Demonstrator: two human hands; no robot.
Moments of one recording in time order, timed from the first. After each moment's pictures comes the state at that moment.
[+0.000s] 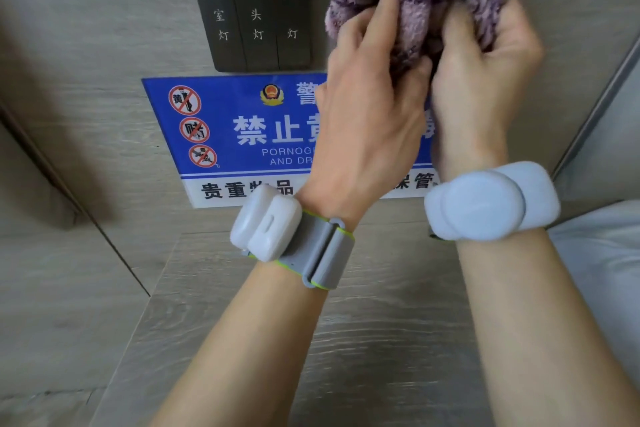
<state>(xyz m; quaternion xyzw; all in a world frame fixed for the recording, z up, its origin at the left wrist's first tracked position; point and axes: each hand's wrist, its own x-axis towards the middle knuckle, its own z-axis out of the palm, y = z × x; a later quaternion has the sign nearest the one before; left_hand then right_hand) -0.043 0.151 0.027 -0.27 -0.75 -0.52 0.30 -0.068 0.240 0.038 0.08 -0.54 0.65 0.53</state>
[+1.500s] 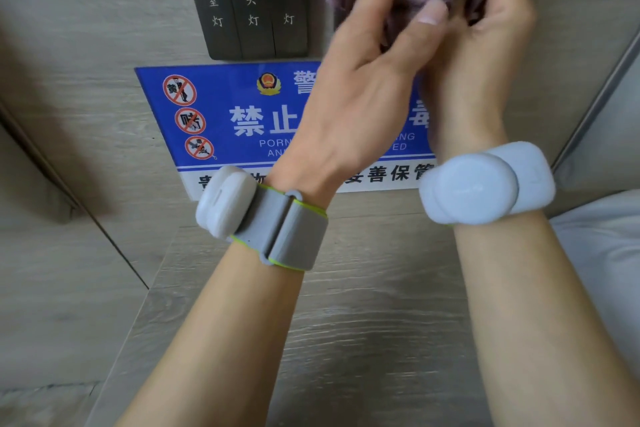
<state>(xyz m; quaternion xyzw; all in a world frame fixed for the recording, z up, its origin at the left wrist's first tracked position) -0.051 0.144 0.033 -0.35 -0.67 -0.64 0.17 -0.071 0.237 0.042 0.14 -0.58 0.63 0.51</state>
